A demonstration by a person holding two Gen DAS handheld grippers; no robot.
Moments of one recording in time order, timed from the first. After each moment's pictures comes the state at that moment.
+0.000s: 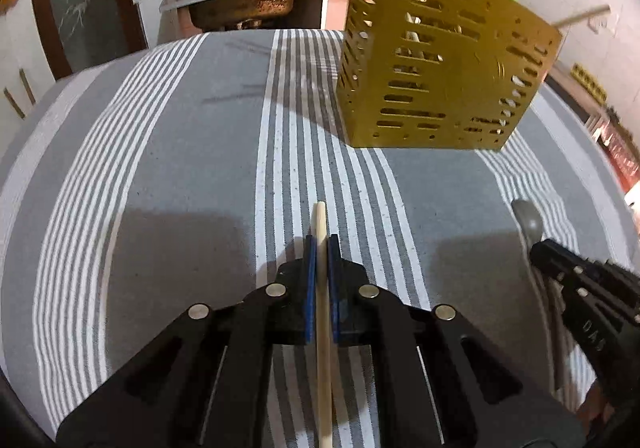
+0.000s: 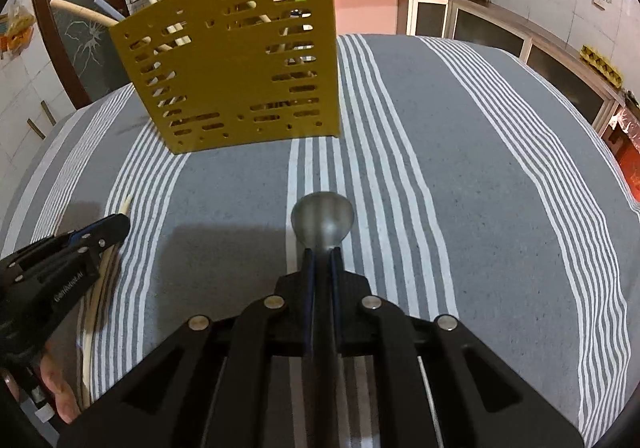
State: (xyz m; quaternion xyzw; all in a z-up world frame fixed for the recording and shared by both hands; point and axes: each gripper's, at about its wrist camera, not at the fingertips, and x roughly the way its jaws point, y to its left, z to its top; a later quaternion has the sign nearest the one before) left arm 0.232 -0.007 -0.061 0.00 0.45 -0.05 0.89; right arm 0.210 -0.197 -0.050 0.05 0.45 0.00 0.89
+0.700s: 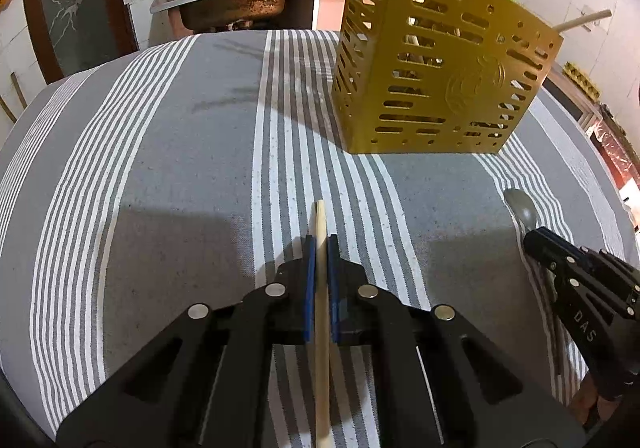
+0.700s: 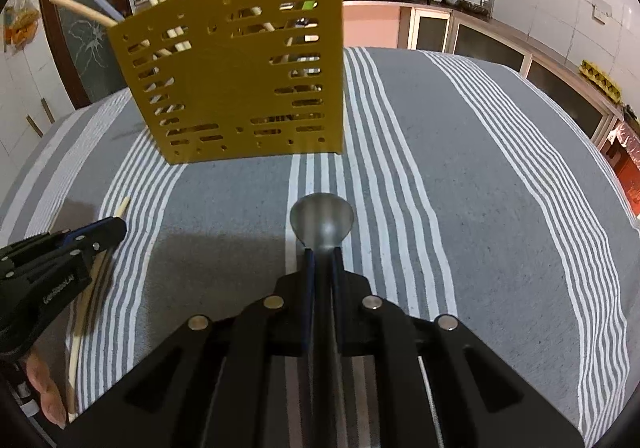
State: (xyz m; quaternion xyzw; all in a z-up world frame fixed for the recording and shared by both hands) left arm 0.242 0.005 -0.064 -0.01 0.45 -0.07 0.89; right arm 0.204 -0.189 -0.053 0.04 0.42 0.00 0.91
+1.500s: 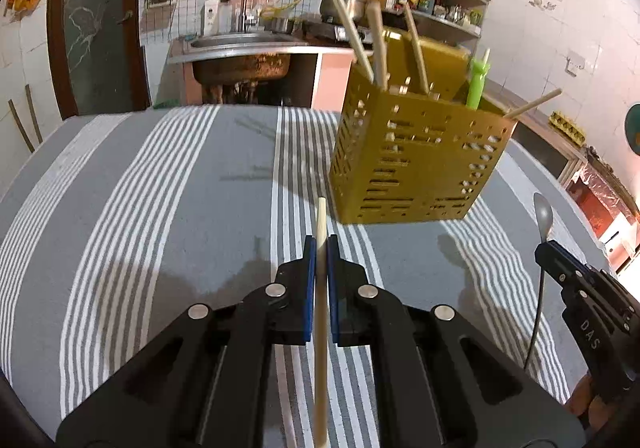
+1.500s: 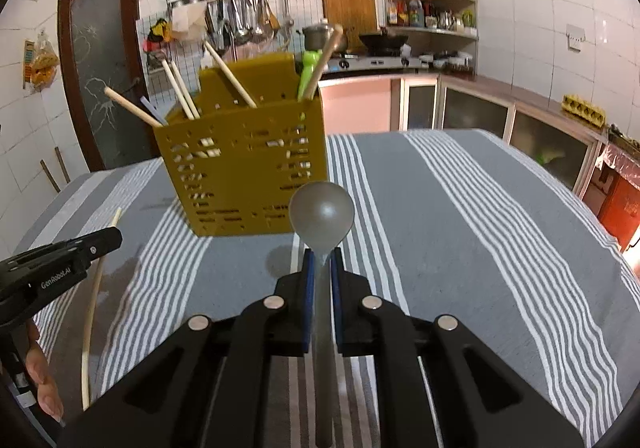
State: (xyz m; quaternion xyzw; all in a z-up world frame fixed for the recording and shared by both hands) left arm 0.209 0.012 -0.011 -0.04 0.34 -0.07 0.94; right arm 0.168 -0.203 -0.004 0.06 0.28 0.00 0.96
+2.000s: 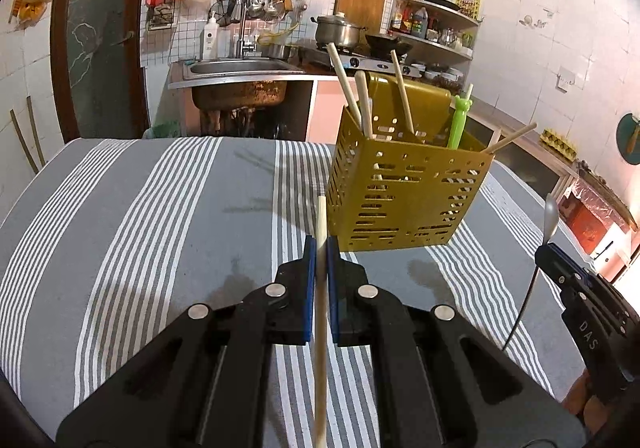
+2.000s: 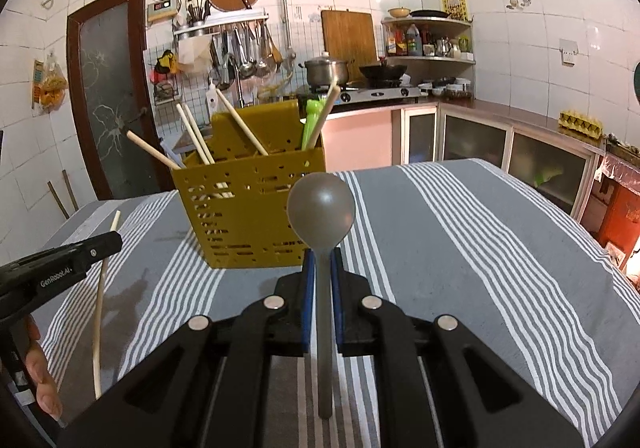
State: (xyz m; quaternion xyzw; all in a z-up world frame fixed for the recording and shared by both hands) left arm 0.194 0.016 0.012 -0.04 0.30 -0.08 0.95; right arm 0.152 -0.208 0.014 0.07 0.22 0.00 0.97
